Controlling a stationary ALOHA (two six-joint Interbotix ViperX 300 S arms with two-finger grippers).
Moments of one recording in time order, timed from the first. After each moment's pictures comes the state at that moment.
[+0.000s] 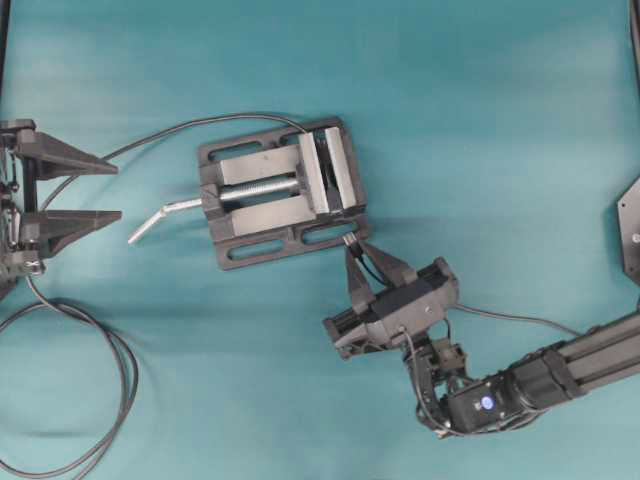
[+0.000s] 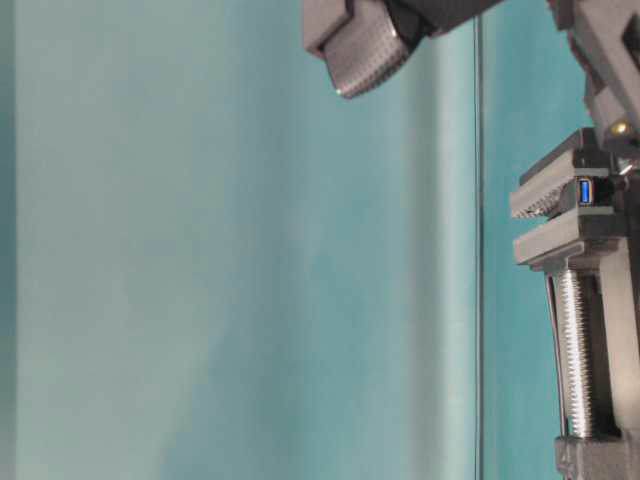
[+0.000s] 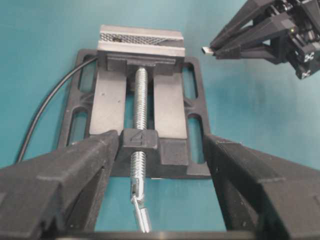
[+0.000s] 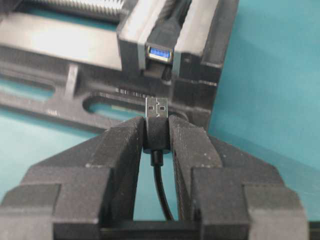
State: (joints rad) left arm 0.11 -0.94 1.42 -0.08 -0.19 -0.03; right arm 0.52 0.58 0.35 1.80 -1.44 -0.65
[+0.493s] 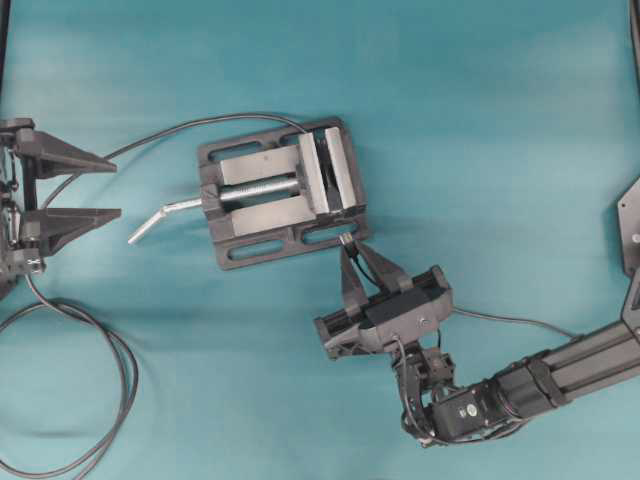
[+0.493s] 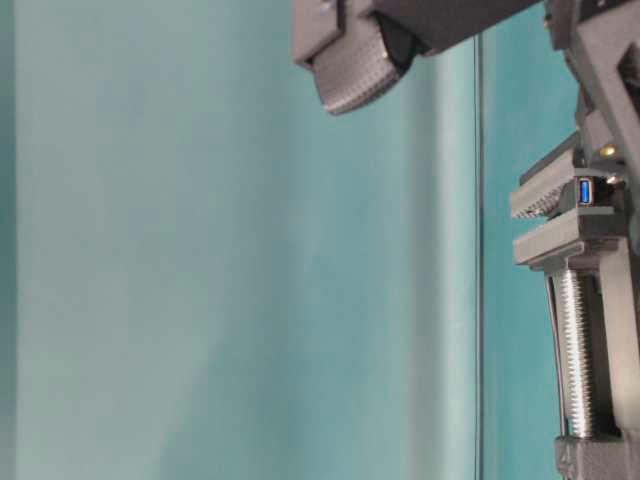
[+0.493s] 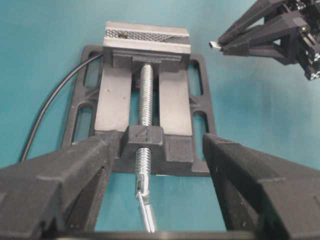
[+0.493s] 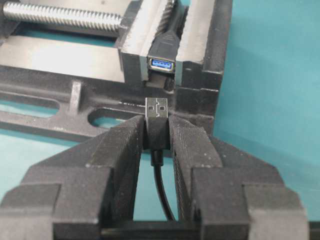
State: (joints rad) left arm 0.12 -0.94 1.43 -0.07 -0.19 -0.03; right arm 0.52 0.61 0.29 1.83 -1.49 -0.65
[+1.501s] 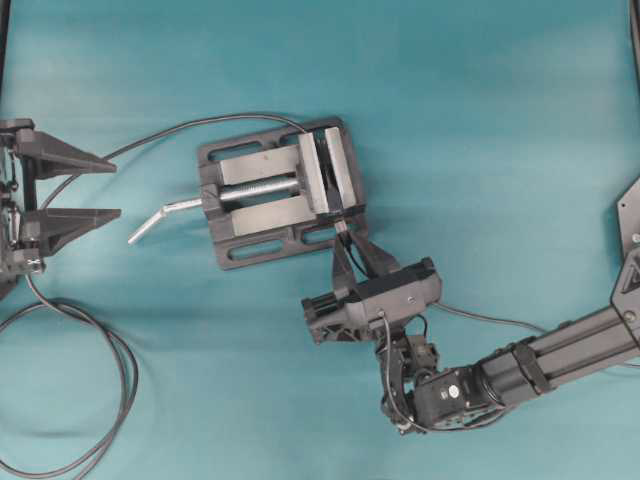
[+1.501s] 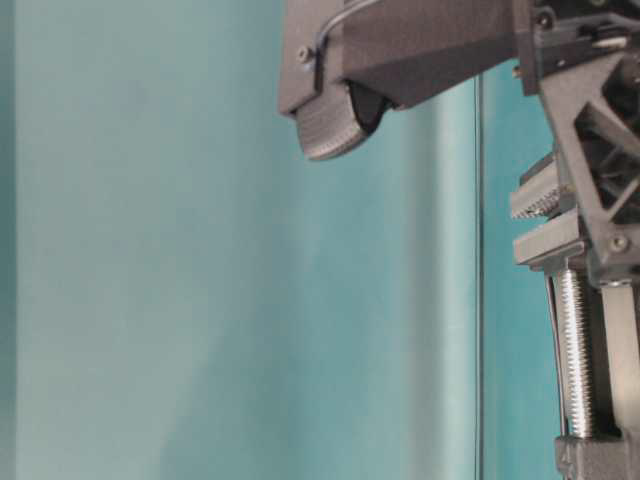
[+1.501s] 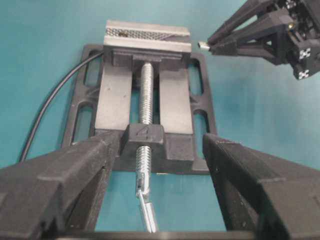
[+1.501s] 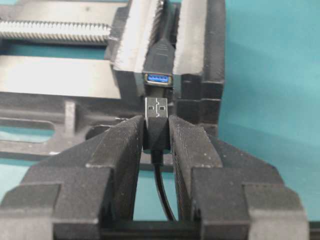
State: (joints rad) left arm 0.12 -0.94 1.43 -0.07 -0.19 -0.03; right arm 0.47 0.61 0.23 1.88 -1.48 -0.66
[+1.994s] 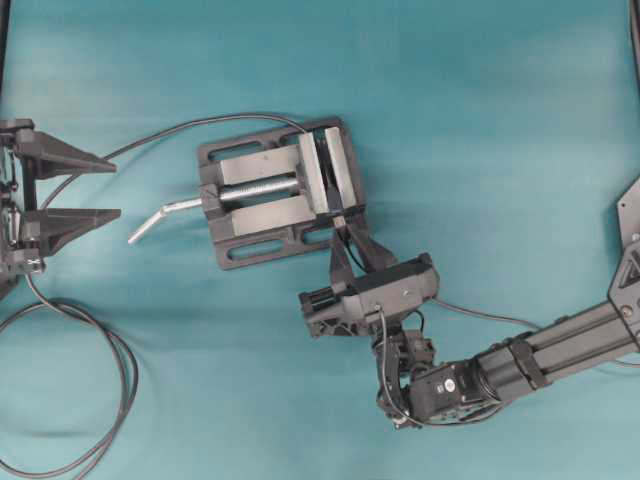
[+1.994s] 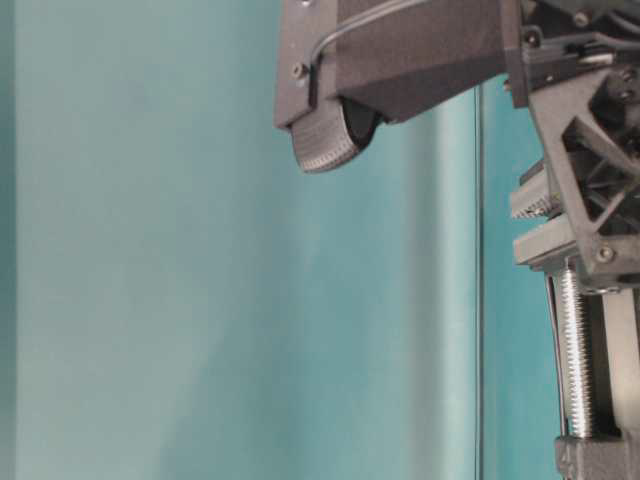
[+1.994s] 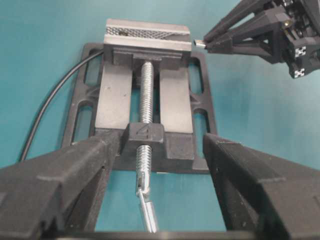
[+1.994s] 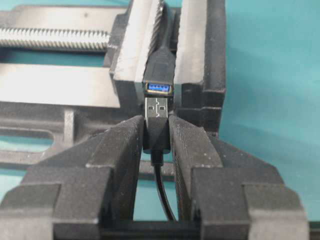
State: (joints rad) left arm 0.12 -0.94 1.43 -0.07 -0.19 -0.03; right arm 0.46 0.61 0.23 1.88 -1.48 -0.67
